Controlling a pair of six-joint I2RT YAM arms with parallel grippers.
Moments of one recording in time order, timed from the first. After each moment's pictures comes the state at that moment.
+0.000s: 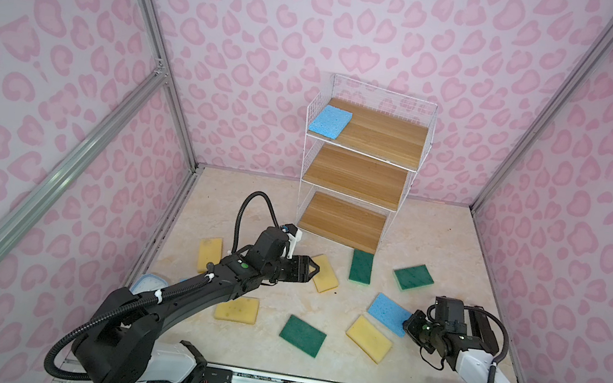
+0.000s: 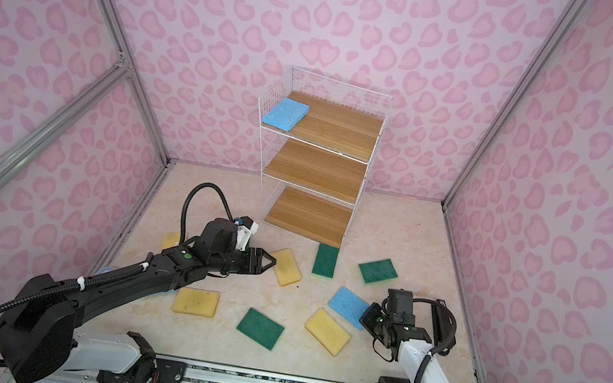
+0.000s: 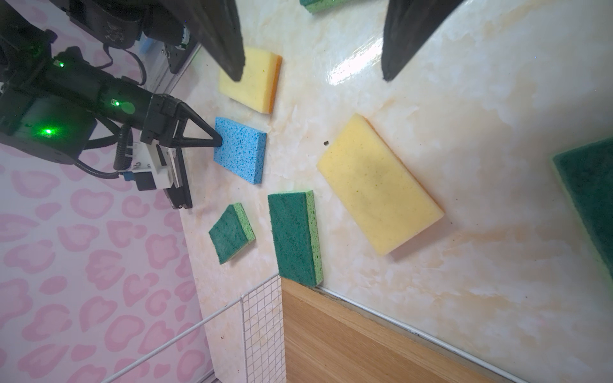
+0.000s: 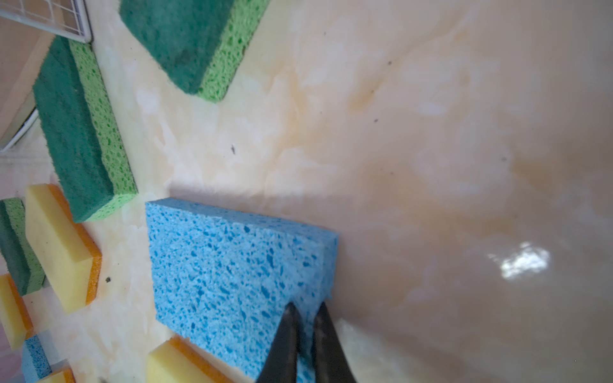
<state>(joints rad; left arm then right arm) -0.60 1.31 0.78 -0.14 0.33 -0.67 0.04 0.97 0.33 -0.39 -0.22 0.70</state>
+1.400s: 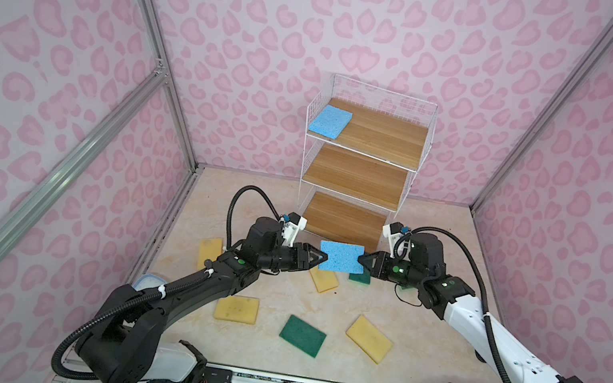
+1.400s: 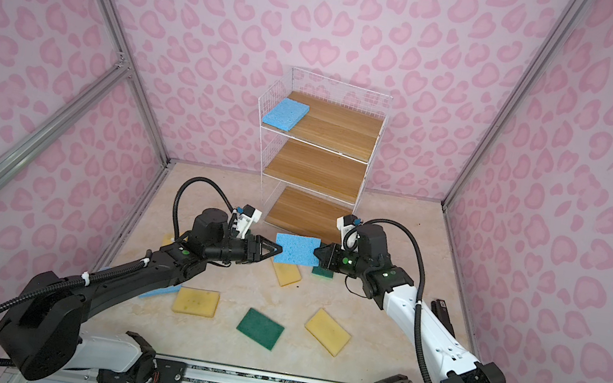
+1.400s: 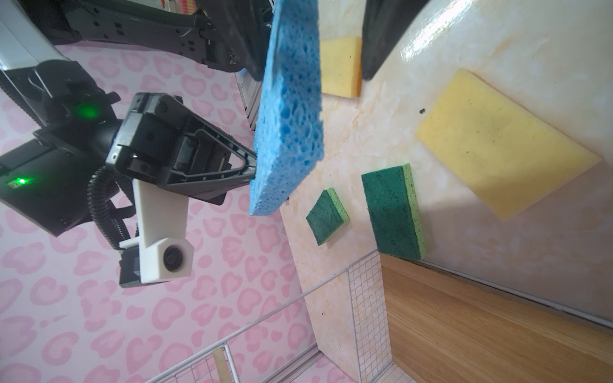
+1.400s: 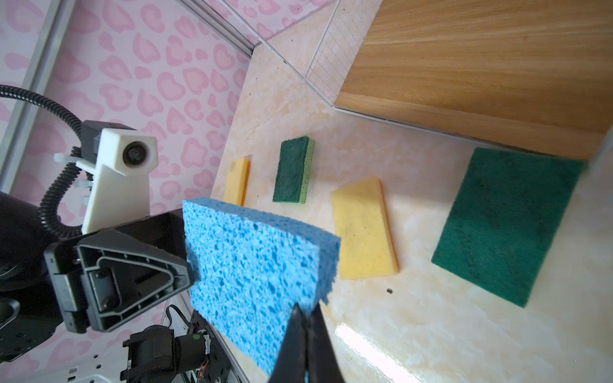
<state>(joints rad) -0.52 1.35 0.77 0.15 0.63 -0.83 0.41 1.26 0.89 -0.25 -0.50 0.59</state>
